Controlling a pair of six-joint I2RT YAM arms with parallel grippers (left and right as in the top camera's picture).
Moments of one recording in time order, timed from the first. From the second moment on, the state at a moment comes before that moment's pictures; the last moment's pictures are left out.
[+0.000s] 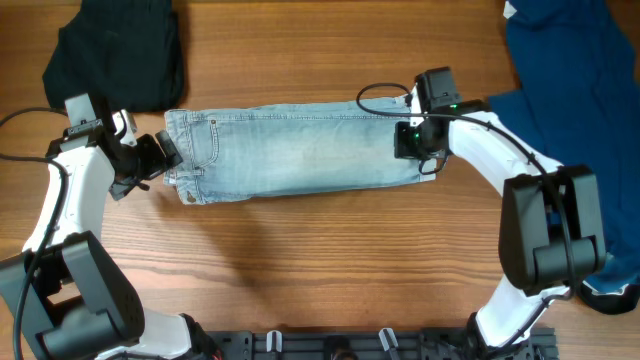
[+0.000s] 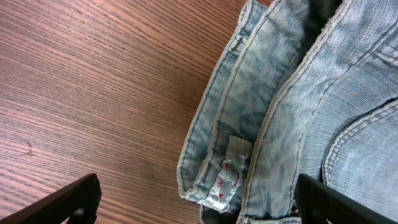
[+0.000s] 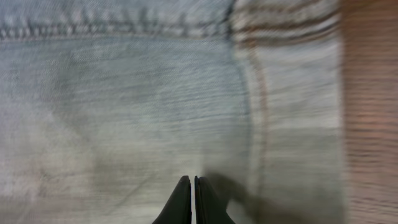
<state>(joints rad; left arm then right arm) 0.32 1.66 1.10 -0.74 0.15 -0.20 0.19 1.91 1.21 -0.59 -0.12 0.23</state>
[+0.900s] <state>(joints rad) 0.43 1.86 1.10 -0.57 0.38 0.00 0.14 1.99 1.24 -0.47 -0.14 0.20</state>
